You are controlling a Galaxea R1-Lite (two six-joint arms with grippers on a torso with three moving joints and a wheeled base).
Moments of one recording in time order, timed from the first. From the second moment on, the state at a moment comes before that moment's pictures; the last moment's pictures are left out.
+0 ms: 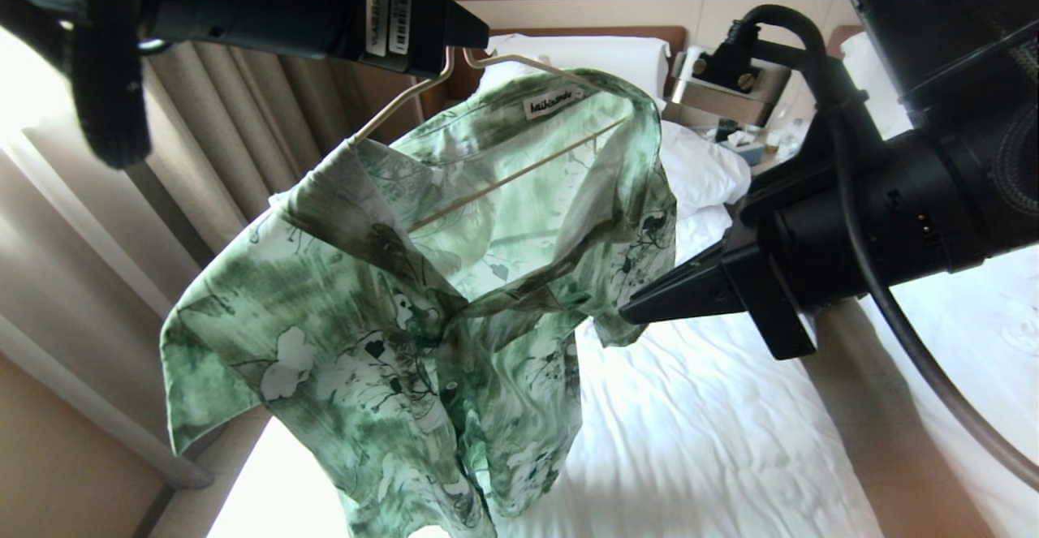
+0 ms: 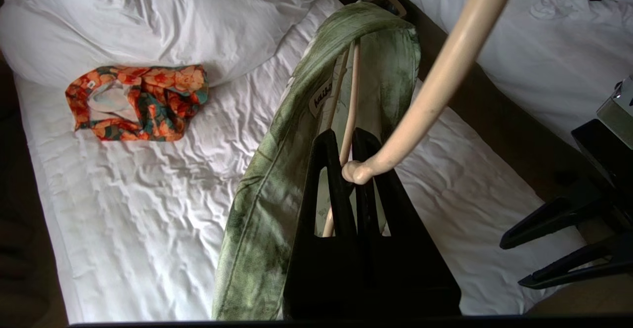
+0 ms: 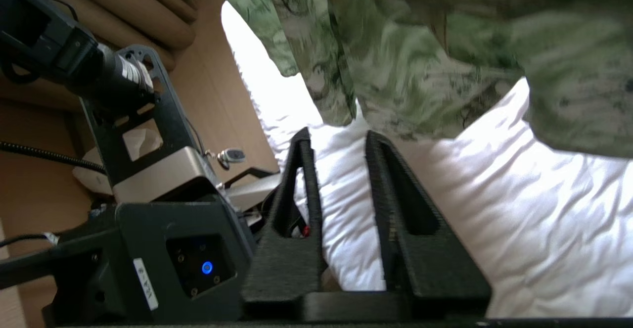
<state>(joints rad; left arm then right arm) -0.90 1.59 -1.95 0.56 0.31 0.12 0.75 1.66 -1.75 0.70 0.31 -0.11</state>
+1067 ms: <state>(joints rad) -0.90 1.58 -1.95 0.50 0.30 0.13 0.73 1.97 -1.74 0.04 0.63 -0.18</state>
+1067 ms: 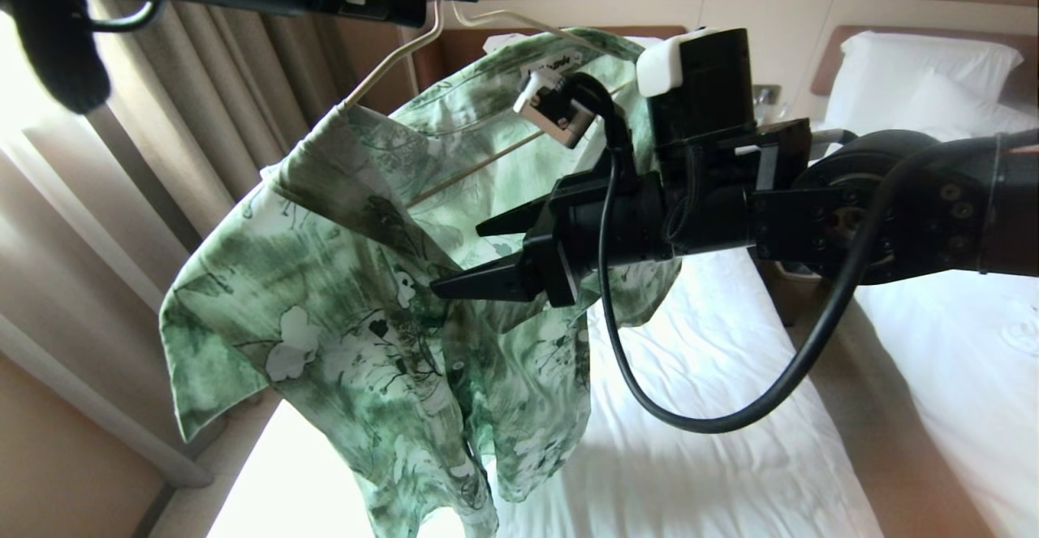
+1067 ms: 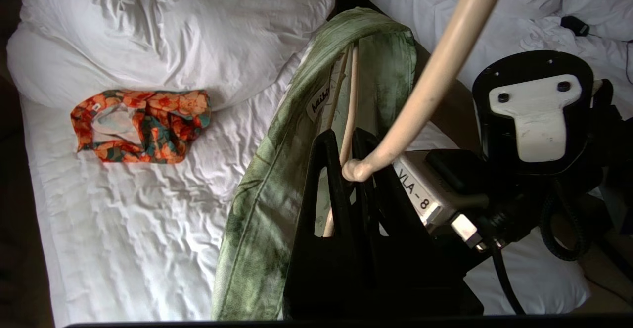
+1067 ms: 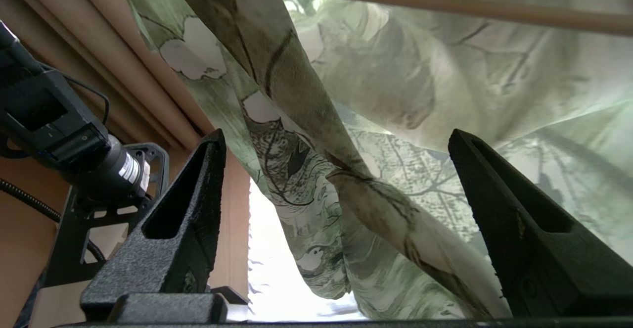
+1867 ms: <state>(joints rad) -0.89 1.57 -1.95 0.48 0.31 0.13 0.80 2.04 -1.81 0.05 0.64 -0.18</state>
